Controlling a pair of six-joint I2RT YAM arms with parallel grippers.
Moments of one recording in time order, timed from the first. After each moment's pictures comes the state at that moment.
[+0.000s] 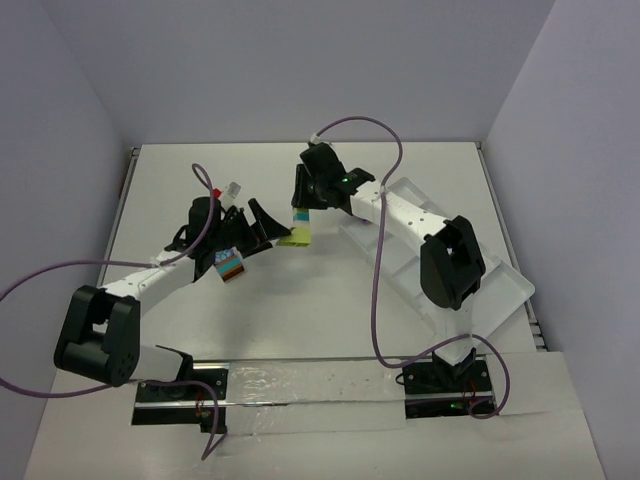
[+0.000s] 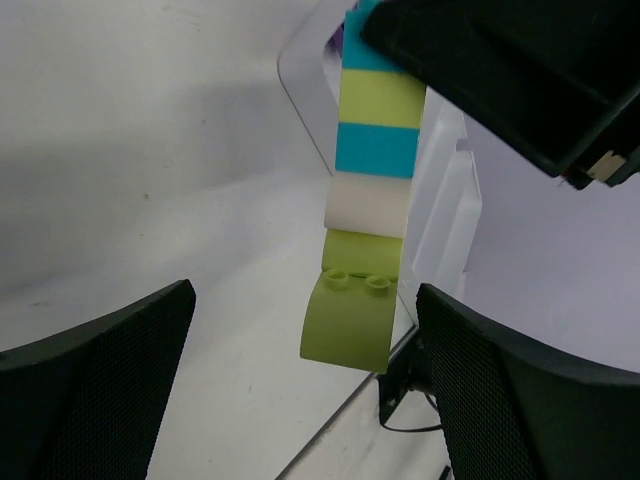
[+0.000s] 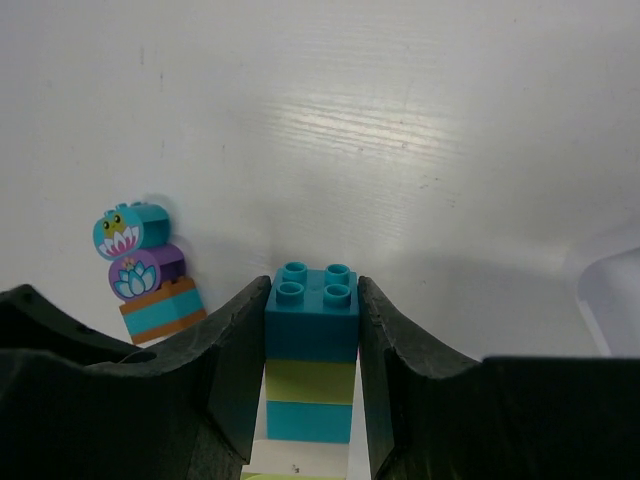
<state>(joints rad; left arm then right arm) -0.34 1.38 0.70 0.17 0.52 -0.86 0.66 1.93 1.67 -0.46 0.08 0.61</state>
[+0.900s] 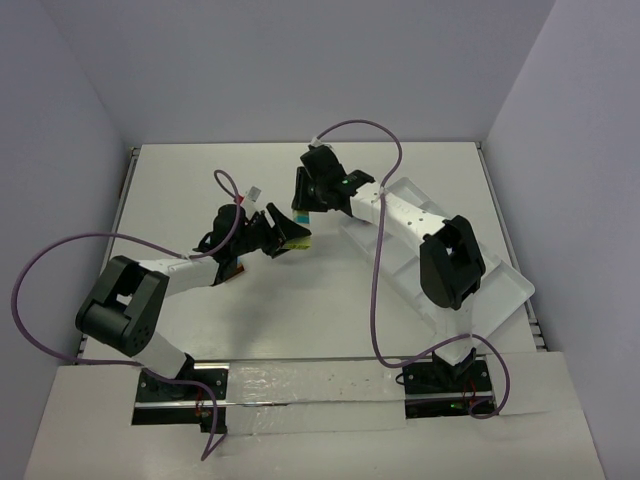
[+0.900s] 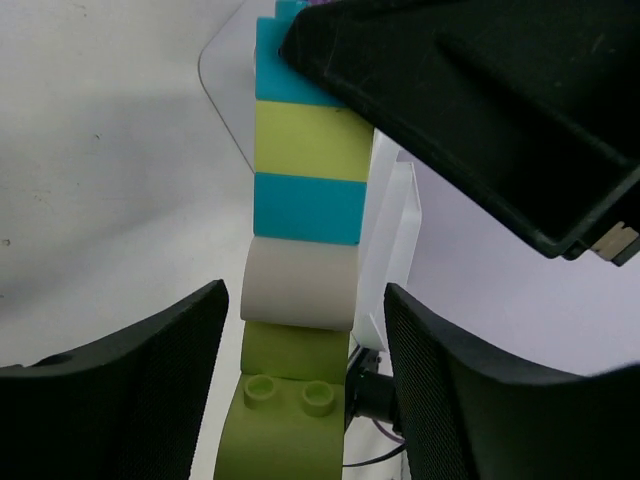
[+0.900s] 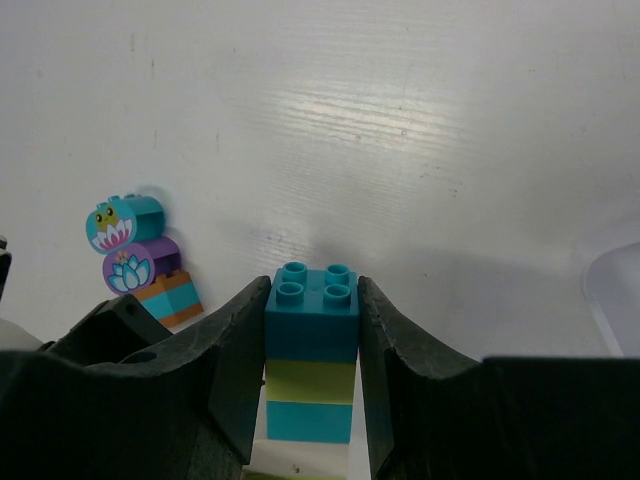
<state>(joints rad) -0.48 1.56 0.67 0.54 0.45 -1.10 0.66 1.93 1.64 -0.46 0.07 0.62</state>
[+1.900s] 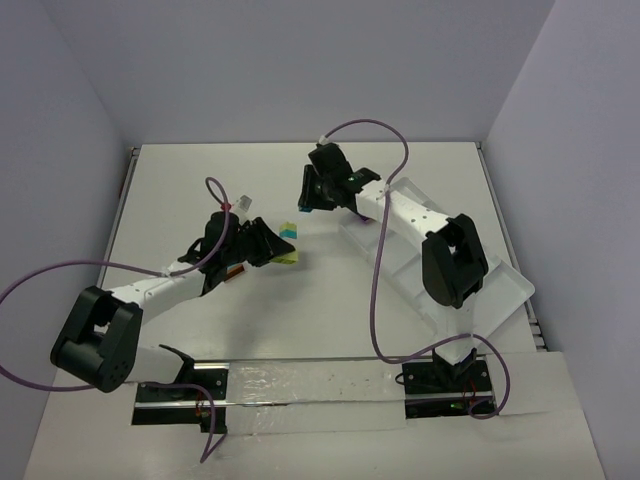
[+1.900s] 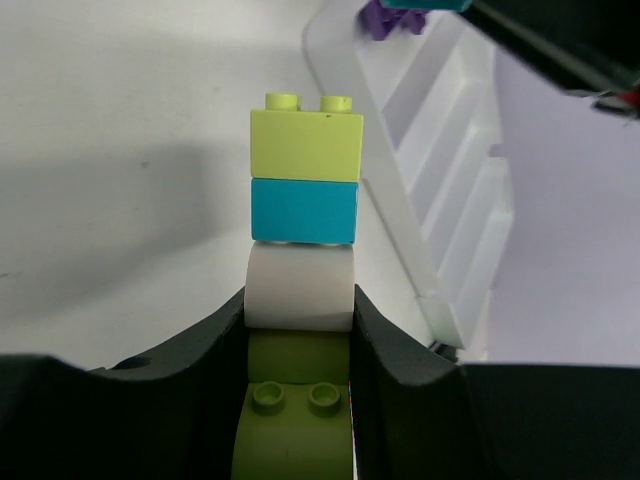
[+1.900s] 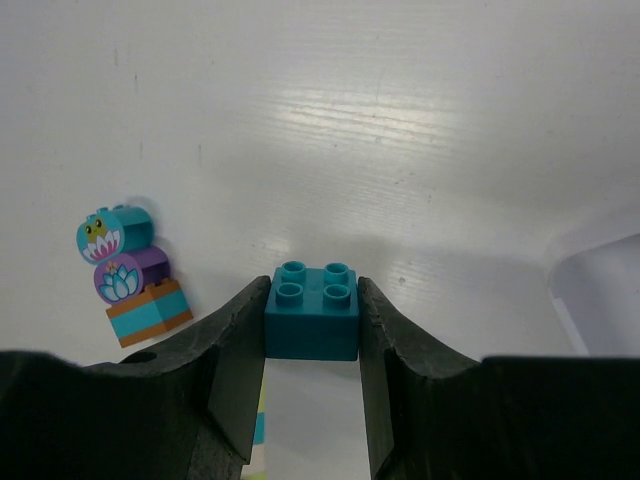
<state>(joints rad) -0.48 1.36 0.62 0.23 0.32 -0.92 0.63 1.93 1.63 -0.45 0.04 0.62</state>
